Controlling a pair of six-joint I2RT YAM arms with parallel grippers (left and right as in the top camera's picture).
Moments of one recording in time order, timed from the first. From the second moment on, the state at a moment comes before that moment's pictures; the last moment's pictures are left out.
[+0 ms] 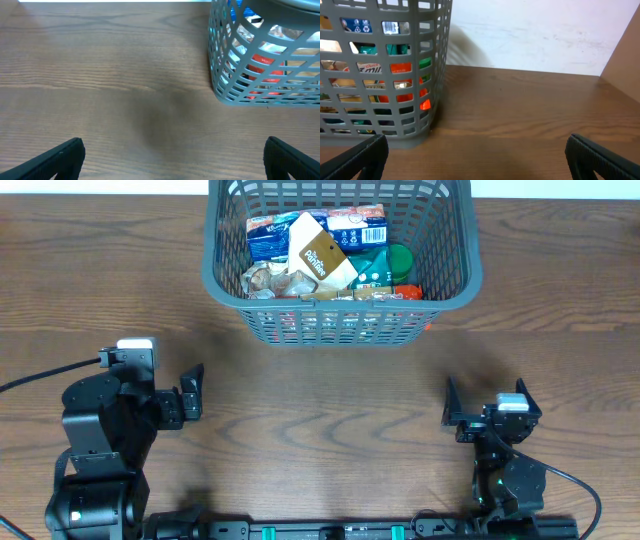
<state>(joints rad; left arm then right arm) 0.06 0.67 0.85 -0.79 0.04 0.04 0.10 0.01 0.02 -0.09 0.15 -0.06</state>
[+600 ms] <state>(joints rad) 0.06 0.66 0.85 -0.80 0.04 0.04 0.10 0.01 0.02 -0.09 0.15 -0.05</state>
